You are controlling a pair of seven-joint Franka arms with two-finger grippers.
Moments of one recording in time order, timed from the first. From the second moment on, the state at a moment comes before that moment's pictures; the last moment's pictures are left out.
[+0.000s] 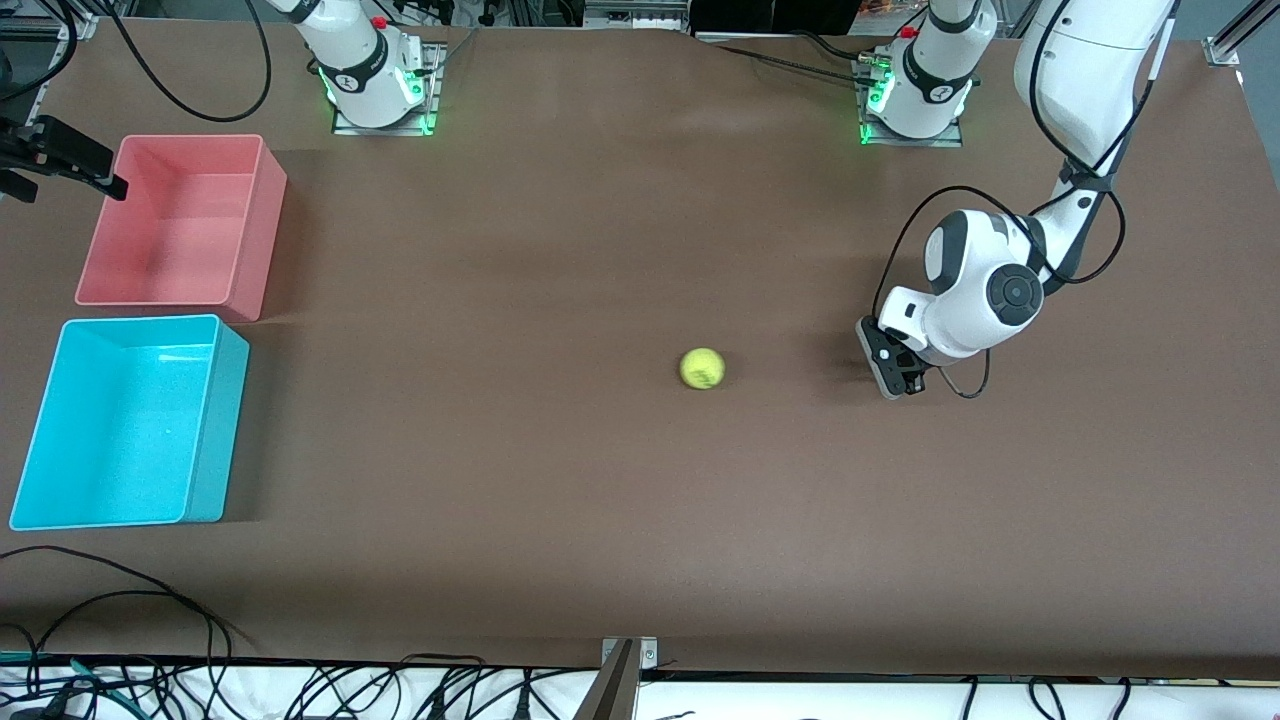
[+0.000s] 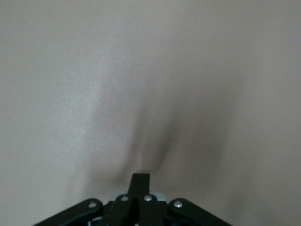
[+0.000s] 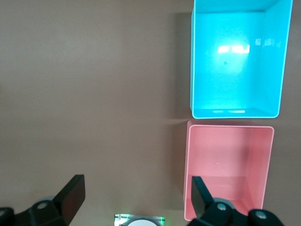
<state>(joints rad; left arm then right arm) -0.11 0.45 -0.07 -2.16 -0.16 2.55 1.17 0.02 -0.04 -0.09 -1.56 0.03 1.45 -0.09</state>
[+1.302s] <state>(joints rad) -0.06 0.44 -0.02 -2.15 -0.16 2.55 1.23 0.03 -0.07 -0.05 -2.33 0.03 2.14 -0.09</state>
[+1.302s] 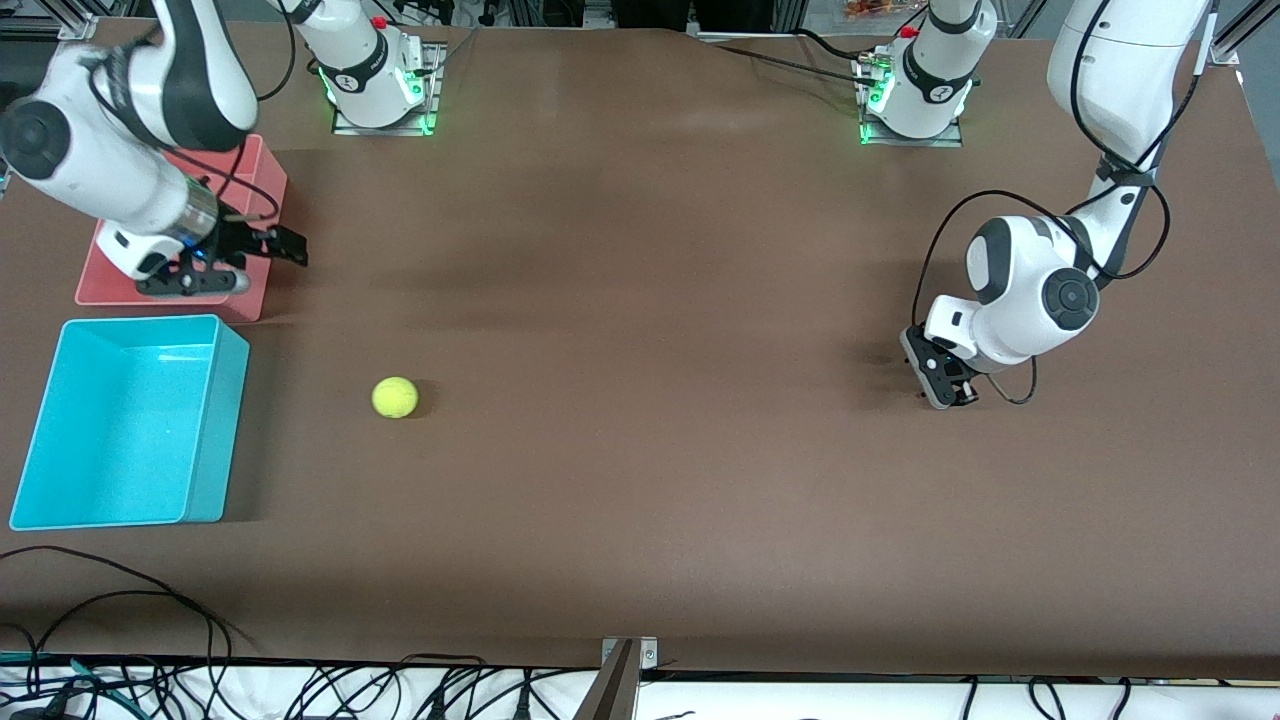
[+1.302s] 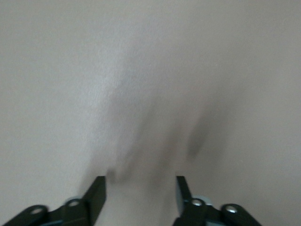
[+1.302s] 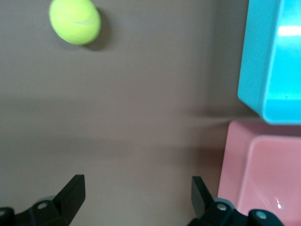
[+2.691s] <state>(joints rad) 0.10 0.01 -0.01 -2.14 -0.16 2.34 1.07 0.03 0.33 -0.07 -2.09 -0.16 2.46 -0.10</state>
